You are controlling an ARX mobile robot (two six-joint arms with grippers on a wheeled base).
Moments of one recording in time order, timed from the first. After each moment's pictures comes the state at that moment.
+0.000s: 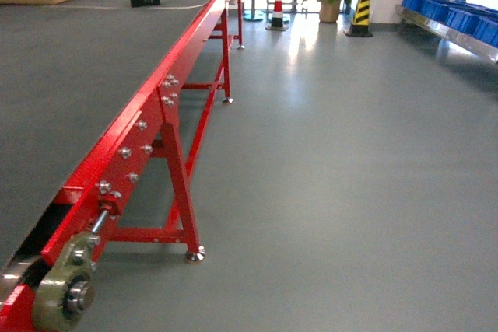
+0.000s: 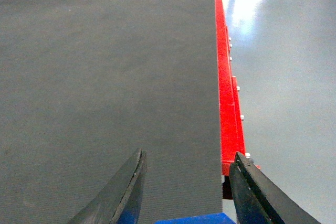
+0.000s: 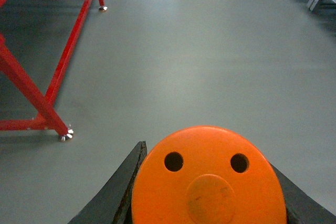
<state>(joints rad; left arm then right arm) 0.21 1.01 0.40 0.40 0.06 0.16 0.10 1.34 0.43 0.56 0.19 0.02</state>
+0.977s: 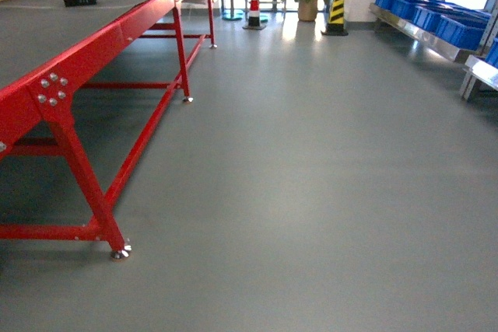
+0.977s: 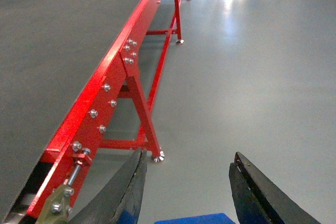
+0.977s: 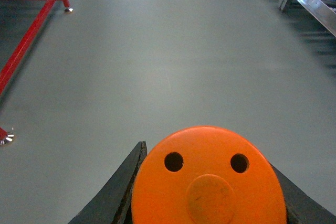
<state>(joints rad) 0.21 1.01 0.40 0.40 0.06 0.16 0.10 1.34 0.43 0.56 0.19 0.02</state>
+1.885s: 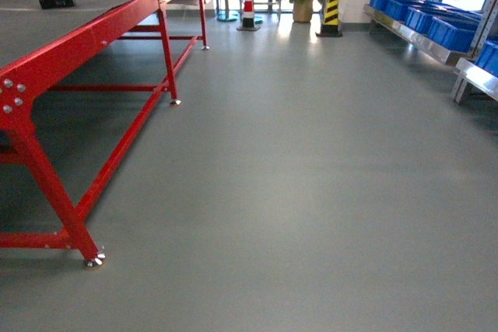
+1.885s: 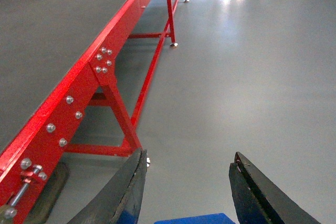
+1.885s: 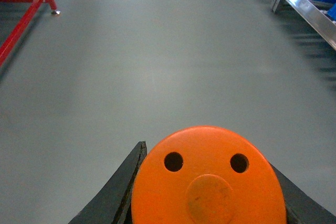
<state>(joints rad) 0.21 1.00 0.40 0.40 0.06 0.16 0.10 1.33 0.43 0.57 0.19 0.02</state>
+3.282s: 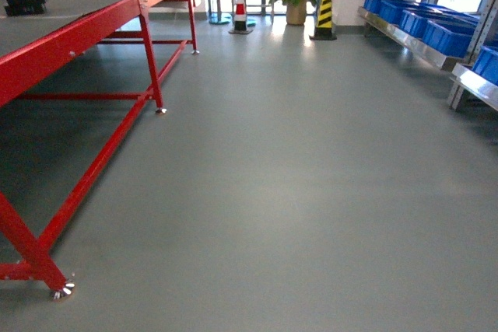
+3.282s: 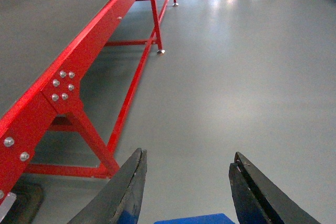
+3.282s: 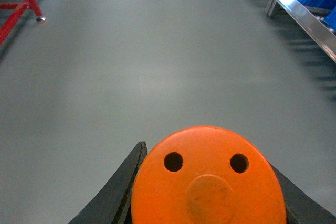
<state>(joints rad) 0.21 1.01 0.40 0.40 0.07 0.16 0.10 1.34 0.43 0.56 0.19 0.02</state>
